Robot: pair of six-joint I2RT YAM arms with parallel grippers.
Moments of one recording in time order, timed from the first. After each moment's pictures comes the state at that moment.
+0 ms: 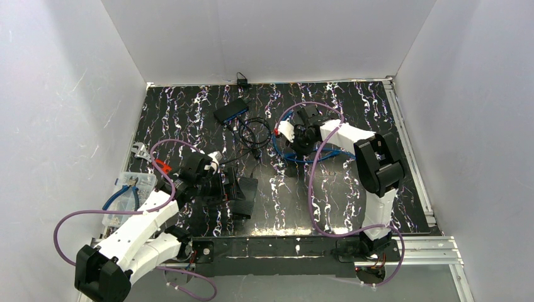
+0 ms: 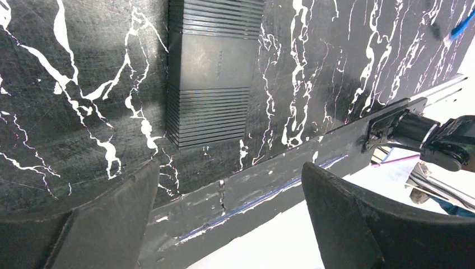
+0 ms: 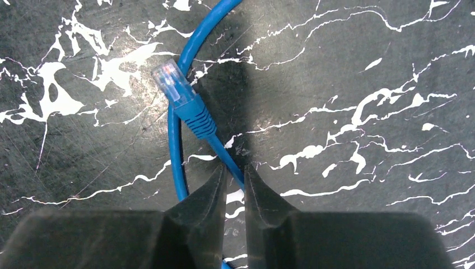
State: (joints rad) left arm -0.50 0.90 0.63 -0.74 0.31 -0.65; right arm 0.49 1.94 1.31 -0.52 -0.31 -0.81
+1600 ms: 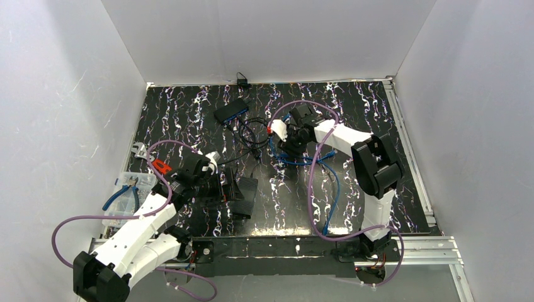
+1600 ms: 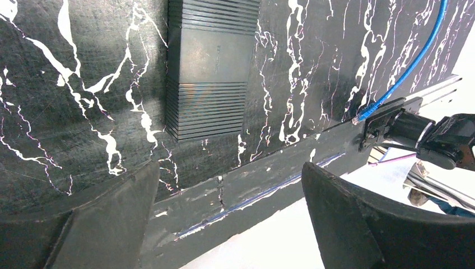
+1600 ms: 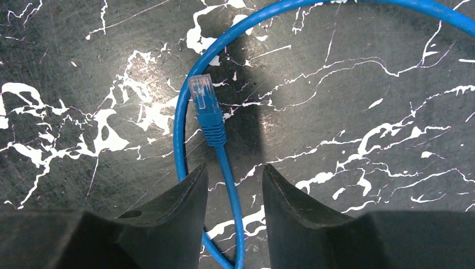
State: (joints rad) left arm -0.50 0.85 0.64 -0.77 0.30 -0.66; right arm 0.55 1.93 1.35 -0.52 -0.31 -0.72
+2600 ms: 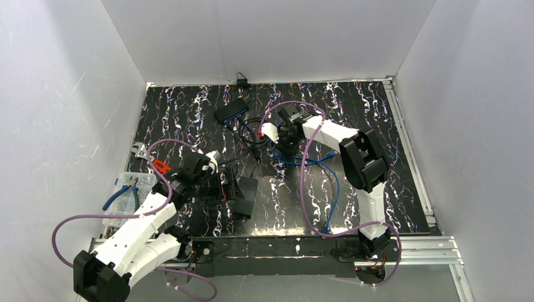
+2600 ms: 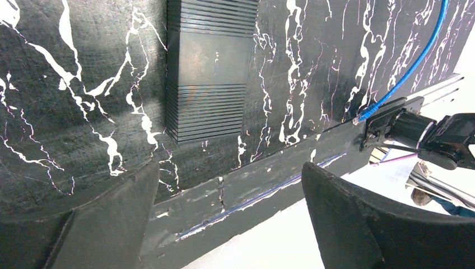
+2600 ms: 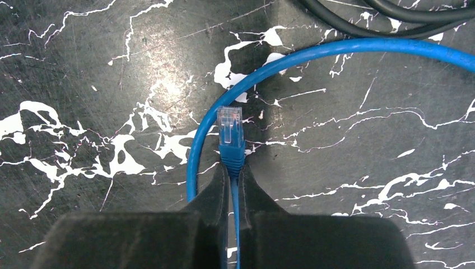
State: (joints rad) left arm -0.50 0.87 0.65 -0.77 0.30 -0.64; right arm 0.60 2.06 1.52 -0.68 -0.30 -0.75
